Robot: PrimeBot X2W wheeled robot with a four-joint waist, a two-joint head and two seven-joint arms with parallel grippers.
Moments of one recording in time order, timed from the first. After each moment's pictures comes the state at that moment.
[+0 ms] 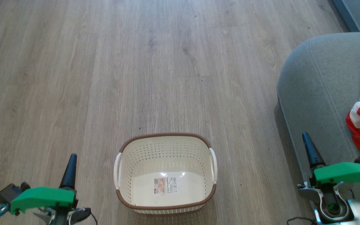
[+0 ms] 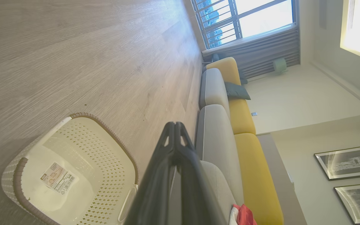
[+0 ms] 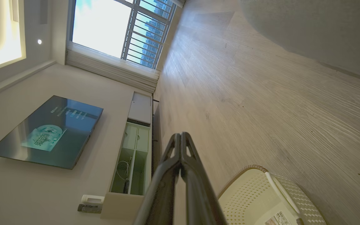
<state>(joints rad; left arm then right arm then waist) -0.04 0.03 0.10 0.34 -1.22 -0.12 0.02 -0.11 -0.06 -0.08 0.36 1.24 0.13 0.02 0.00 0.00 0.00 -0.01</state>
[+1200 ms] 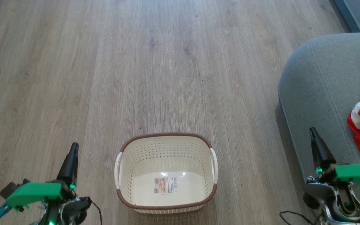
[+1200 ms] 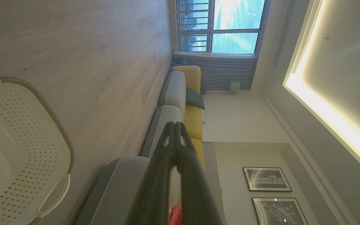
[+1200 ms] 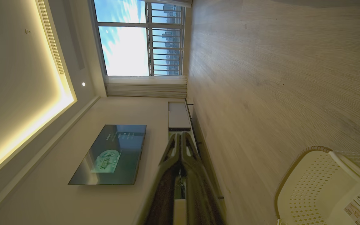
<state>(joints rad) -0.06 0.03 0.09 0.28 -1.60 -0.12 0.11 -0.09 -0.05 -0.13 0.28 1.60 0.13 0.11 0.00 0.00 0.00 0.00</state>
